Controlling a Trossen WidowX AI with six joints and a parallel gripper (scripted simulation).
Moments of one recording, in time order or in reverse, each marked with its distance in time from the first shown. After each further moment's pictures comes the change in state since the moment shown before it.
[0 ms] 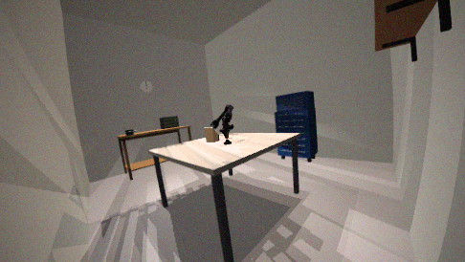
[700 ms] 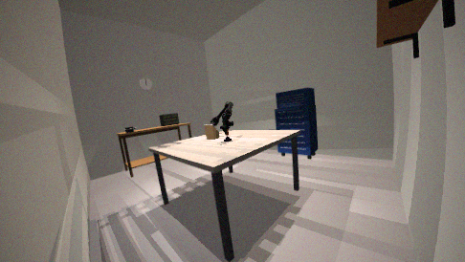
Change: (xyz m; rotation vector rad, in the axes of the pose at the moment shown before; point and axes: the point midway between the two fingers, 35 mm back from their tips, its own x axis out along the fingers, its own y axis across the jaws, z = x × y) arm -0.003 0.001 -0.002 -0.085 -0.001 0.004
